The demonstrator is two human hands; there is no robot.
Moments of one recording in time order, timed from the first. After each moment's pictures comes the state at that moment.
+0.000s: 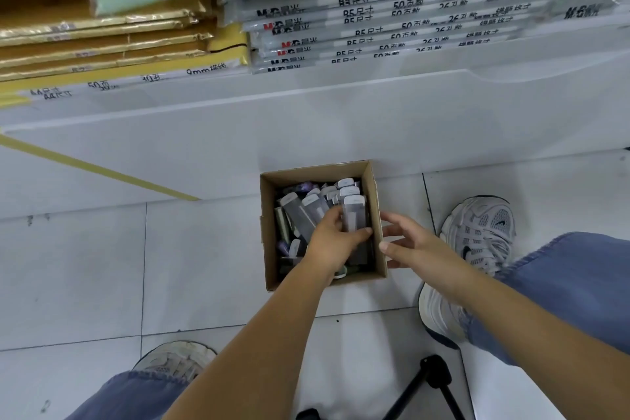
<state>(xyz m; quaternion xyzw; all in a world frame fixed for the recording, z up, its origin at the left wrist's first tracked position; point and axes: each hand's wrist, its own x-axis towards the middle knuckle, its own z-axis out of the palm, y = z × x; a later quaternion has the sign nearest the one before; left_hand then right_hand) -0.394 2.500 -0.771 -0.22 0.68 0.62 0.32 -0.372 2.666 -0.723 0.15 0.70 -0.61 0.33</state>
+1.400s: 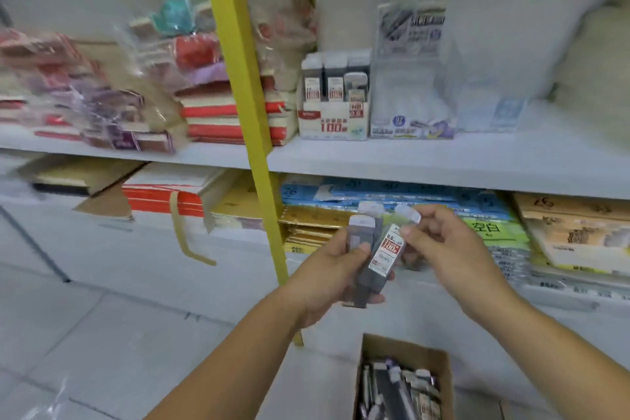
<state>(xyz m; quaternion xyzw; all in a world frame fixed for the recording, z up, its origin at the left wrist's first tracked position) -0.375 2.367 -0.434 -0.01 0.66 0.74 0.11 -0.421 2.545 -0.420 -0.13 0.74 -0.65 -0.02</state>
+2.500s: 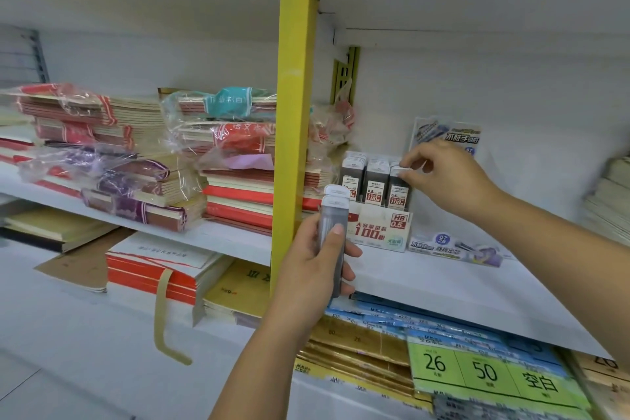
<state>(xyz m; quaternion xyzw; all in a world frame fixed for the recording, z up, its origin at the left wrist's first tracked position) -0.439 2.301 -0.341 0.04 0.67 0.71 -0.22 -0.588 2.467 -0.235 -0.30 0.88 -0.23 -0.28</state>
